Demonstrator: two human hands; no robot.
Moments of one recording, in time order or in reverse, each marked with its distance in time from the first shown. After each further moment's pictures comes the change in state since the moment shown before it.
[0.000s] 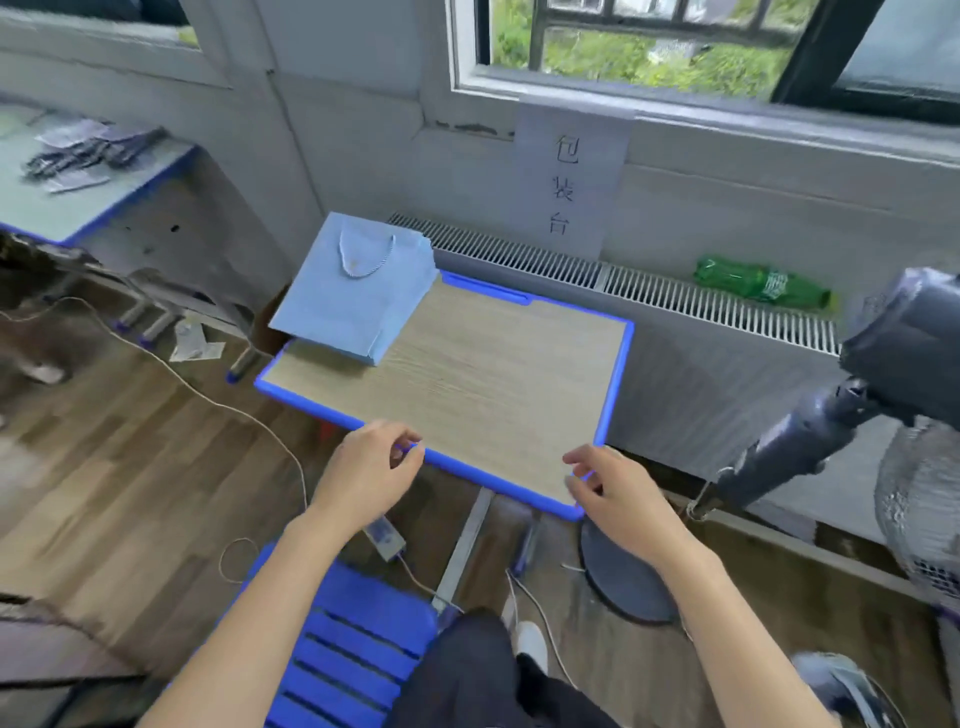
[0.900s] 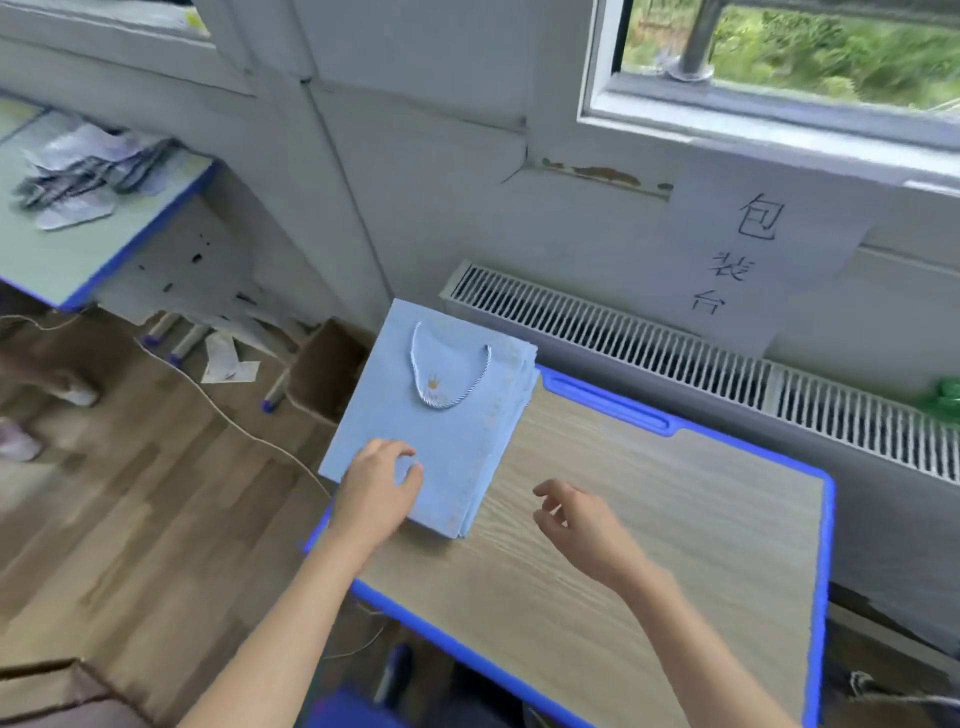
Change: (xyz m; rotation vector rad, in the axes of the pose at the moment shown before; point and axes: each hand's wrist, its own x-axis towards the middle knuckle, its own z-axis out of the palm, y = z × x) left_hand 0.288 -0.159 -0.050 0.032 -0.062 -0.309; right_hand 0.334 -0.101 0.085 0.071 -0.307 0.100
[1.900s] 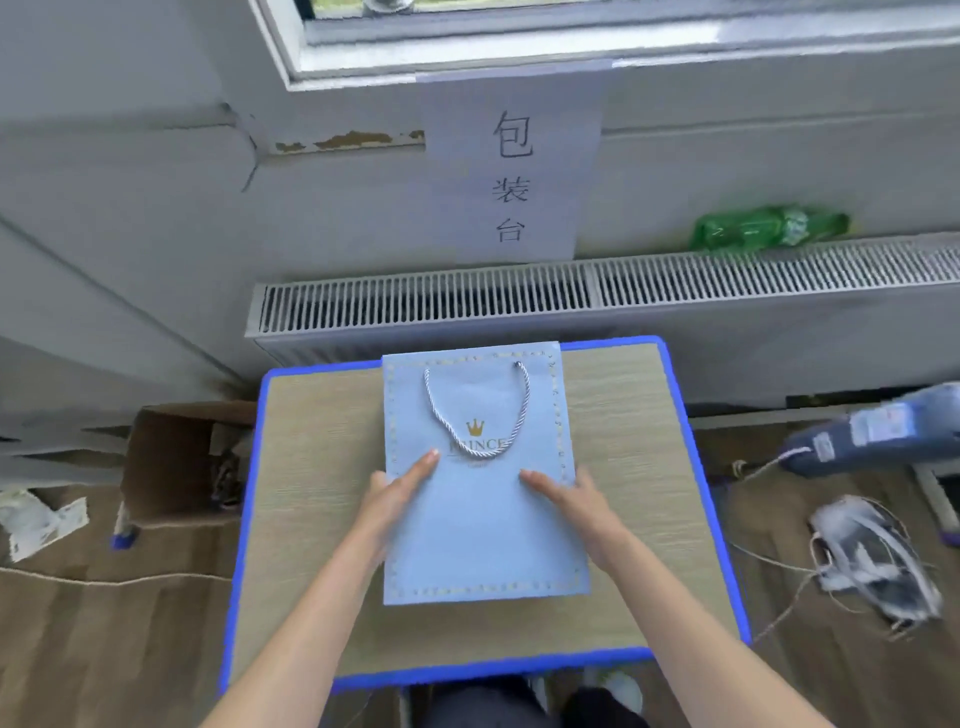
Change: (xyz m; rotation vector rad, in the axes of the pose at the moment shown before) left_hand 0.037 0.070 0.081 -0.715 -0.645 -0.325; right_hand -0.035 0.065 0.018 1.300 0.442 0.623
